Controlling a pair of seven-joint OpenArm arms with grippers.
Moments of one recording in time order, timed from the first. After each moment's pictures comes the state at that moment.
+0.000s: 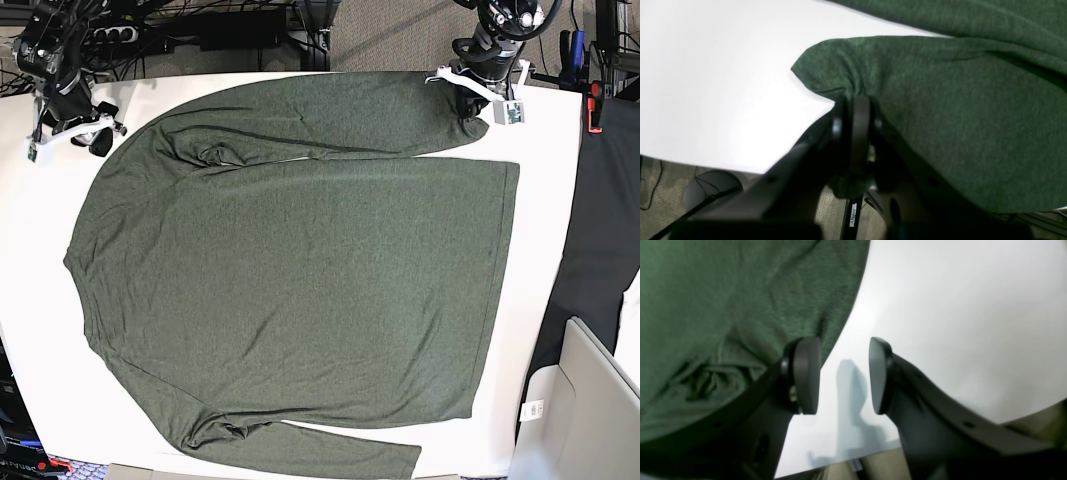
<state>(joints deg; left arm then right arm) 37.6 -7.7 -10.4 107.8 -23.0 -1.0 28.9 -22.9 6.4 37.7 109.6 33.8 7.8 -57.5</state>
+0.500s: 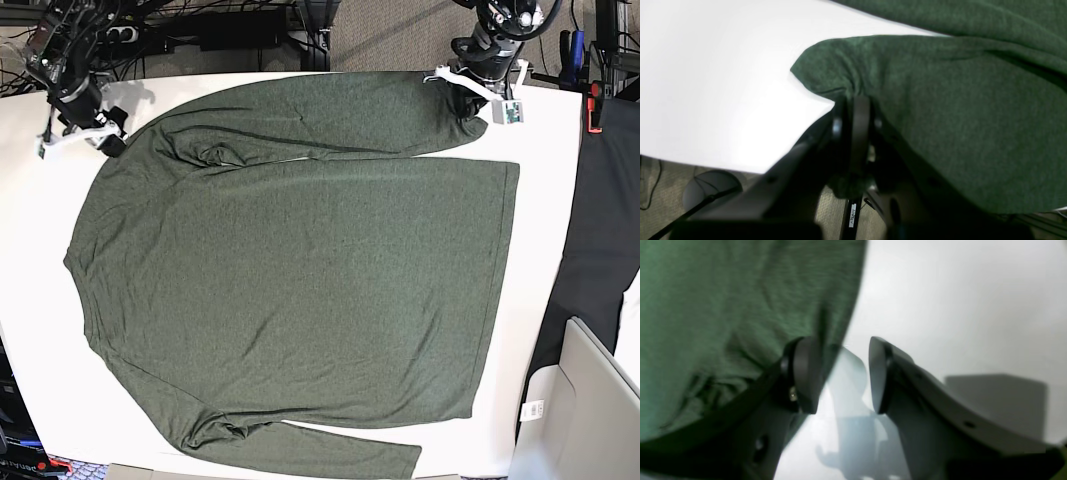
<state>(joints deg) 37.6 -7.5 -10.4 107.8 -23.0 -1.0 28.8 -17.8 3.8 37.9 102.0 36.1 8.1 -56.3</state>
